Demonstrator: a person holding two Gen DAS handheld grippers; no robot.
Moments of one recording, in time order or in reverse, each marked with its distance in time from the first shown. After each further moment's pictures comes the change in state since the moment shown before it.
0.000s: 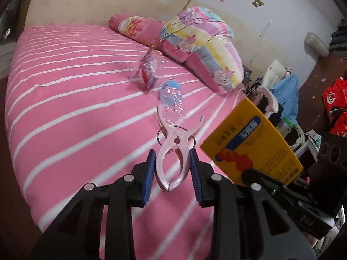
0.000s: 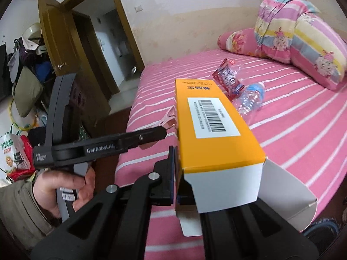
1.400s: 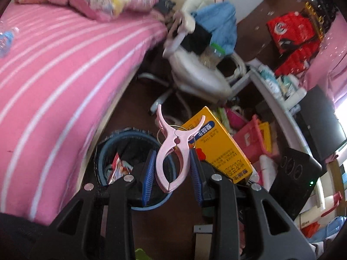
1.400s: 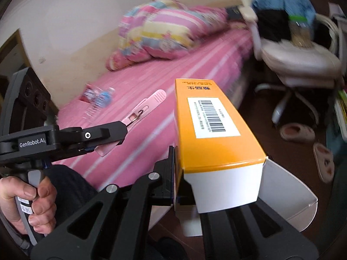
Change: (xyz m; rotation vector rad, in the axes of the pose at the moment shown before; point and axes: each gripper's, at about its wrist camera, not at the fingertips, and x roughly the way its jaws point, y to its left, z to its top) left arm 0.140 -0.312 -0.111 0.190 0.421 -0.391; right arm -0.250 -0.183 -0.169 0.465 -0.094 -0.516
